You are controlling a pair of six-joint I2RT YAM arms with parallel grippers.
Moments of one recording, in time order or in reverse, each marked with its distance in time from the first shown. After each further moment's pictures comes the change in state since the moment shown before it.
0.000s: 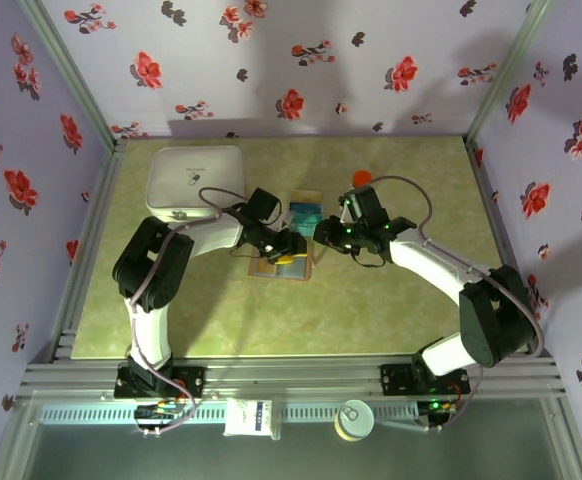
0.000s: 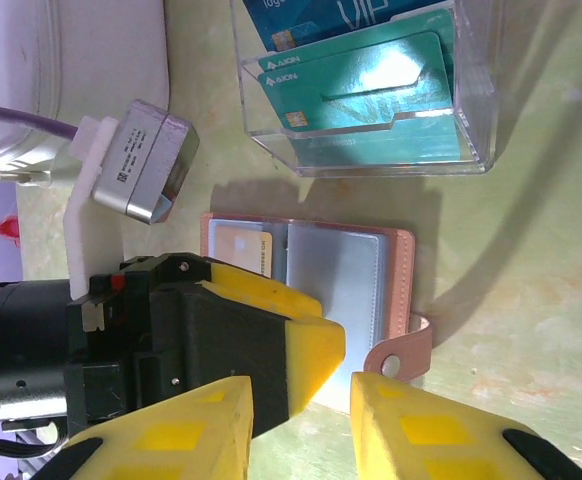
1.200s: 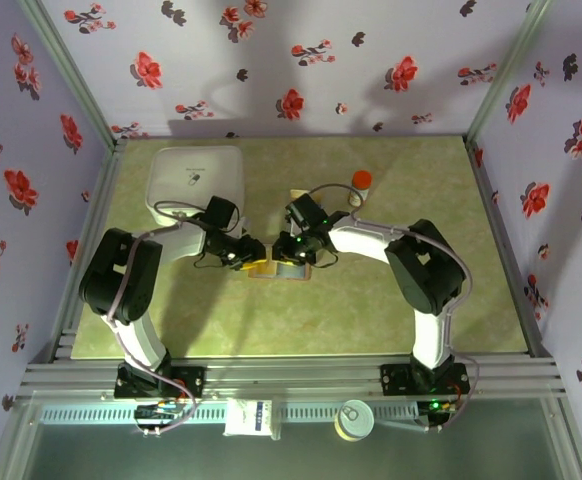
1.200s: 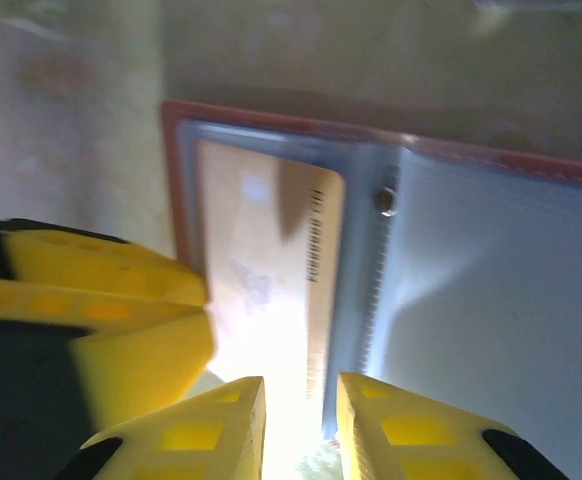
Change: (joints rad) left arm 0.201 -0.177 -0.262 -0.008 -0.036 0.098; right arm 0.203 0.467 0.275 -0.035 -0.060 -0.002
